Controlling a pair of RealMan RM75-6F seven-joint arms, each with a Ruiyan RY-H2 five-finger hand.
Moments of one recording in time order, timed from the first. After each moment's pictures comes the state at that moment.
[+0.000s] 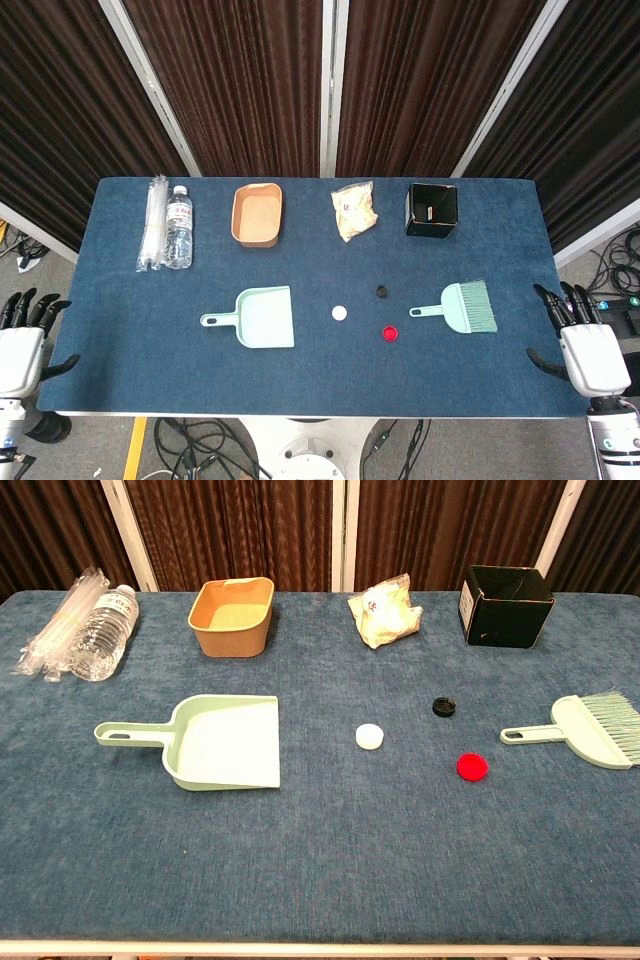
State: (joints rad) left arm -0.07 -1.15 -0.04 -1.62 1.44 1.49 0.17; right arm 0.11 -1.08 0.05 -1.60 -1.58 1.48 0.00
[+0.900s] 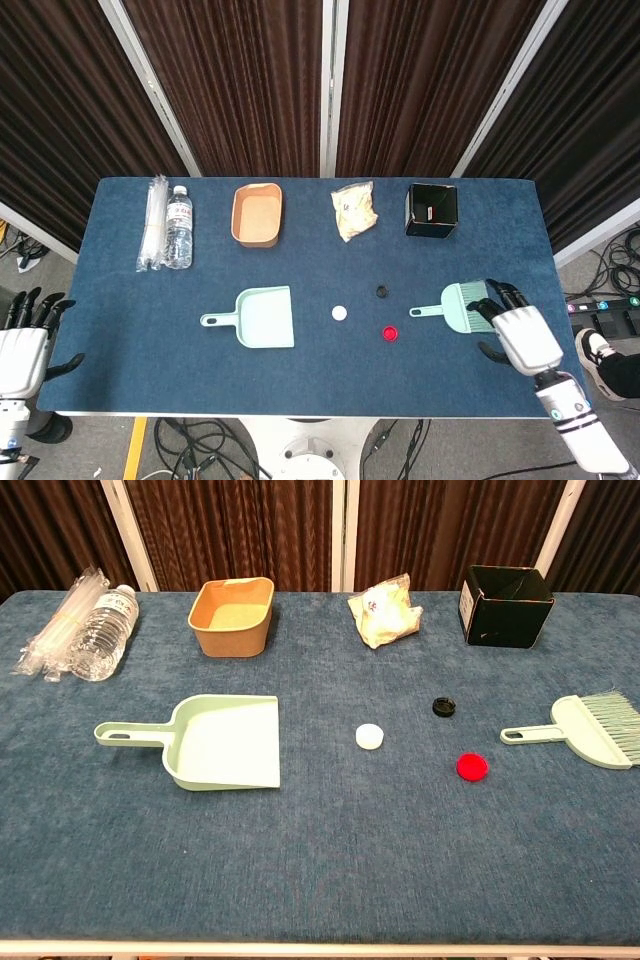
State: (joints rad) left arm -0.06 -1.17 -0.04 -1.58 1.48 1.52 0.13; right arm 0.29 -1.14 0.05 -1.61 -1.62 1.22 -0.15
